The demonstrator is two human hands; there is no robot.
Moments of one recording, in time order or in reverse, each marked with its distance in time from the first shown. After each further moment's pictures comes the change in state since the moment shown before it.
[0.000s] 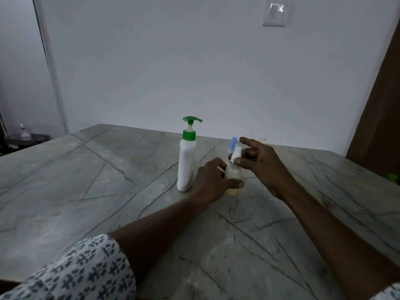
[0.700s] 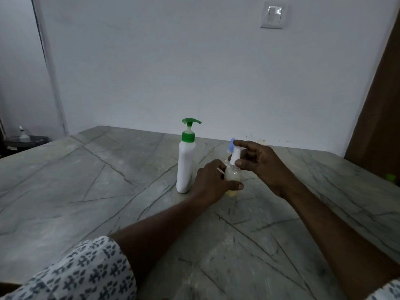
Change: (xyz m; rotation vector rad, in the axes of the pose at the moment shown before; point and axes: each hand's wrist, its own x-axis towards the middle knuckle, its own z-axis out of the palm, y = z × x) left_hand -0.001 0.000 0.000 0.010 0.014 0.006; right_hand 0.002 0.002 -0.011 0.070 -0.134 -0.048
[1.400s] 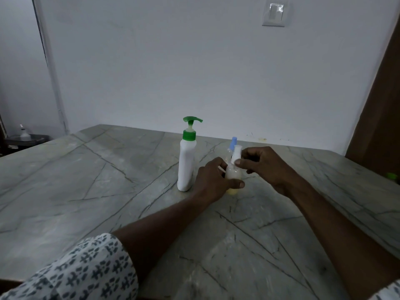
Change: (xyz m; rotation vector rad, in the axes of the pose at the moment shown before) left_hand -0.001 0.002 0.000 -0.008 -0.010 0.007; right_hand 0.001 -0.004 -0.003 -0.223 0.012 0.044
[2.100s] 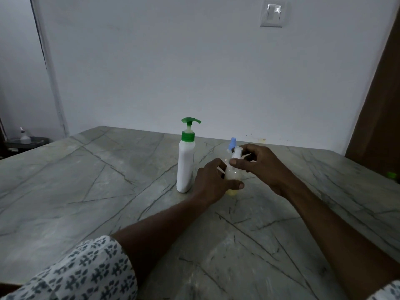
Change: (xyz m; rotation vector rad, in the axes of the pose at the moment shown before) left_hand 0.001 0.000 0.001 0.009 0.008 0.005; right_hand 0.002 0.003 0.008 0.021 0.051 -0.001
